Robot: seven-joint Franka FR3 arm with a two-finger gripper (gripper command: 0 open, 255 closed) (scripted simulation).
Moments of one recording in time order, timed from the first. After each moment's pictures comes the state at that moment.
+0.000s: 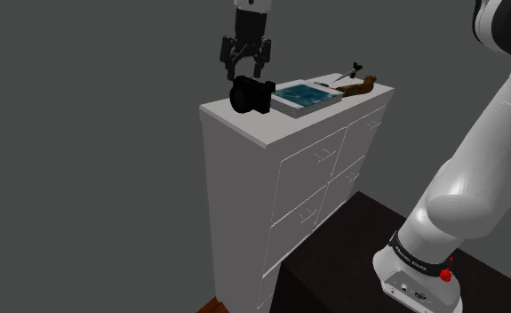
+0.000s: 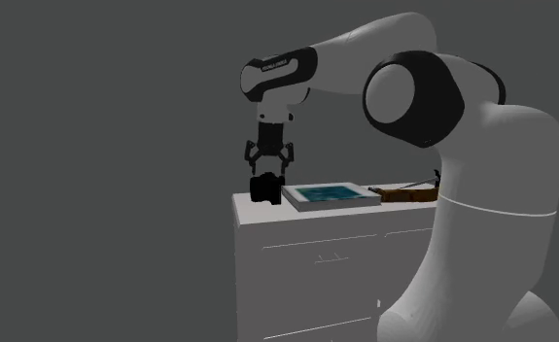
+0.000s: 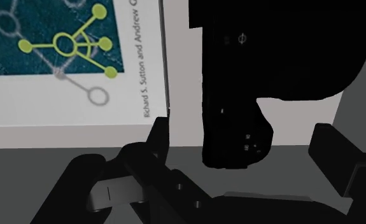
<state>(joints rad) 0.05 -0.02 0.24 -1.63 0.04 1.69 0.32</state>
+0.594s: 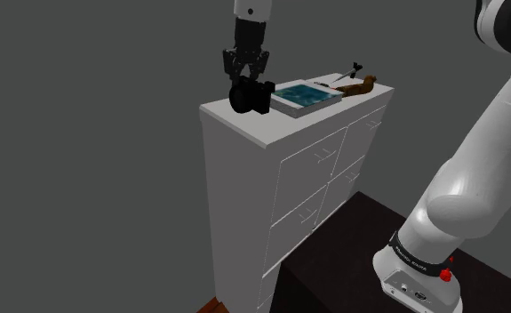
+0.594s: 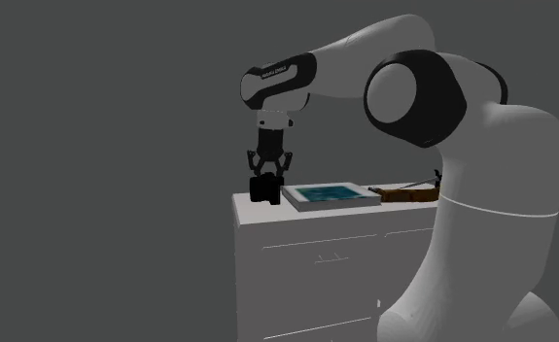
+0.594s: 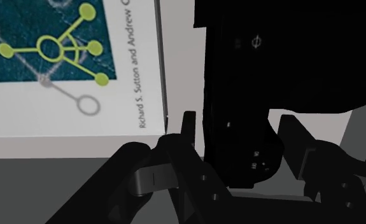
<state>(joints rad) 0.05 -0.03 0.24 -1.68 0.04 1.74 0.31</state>
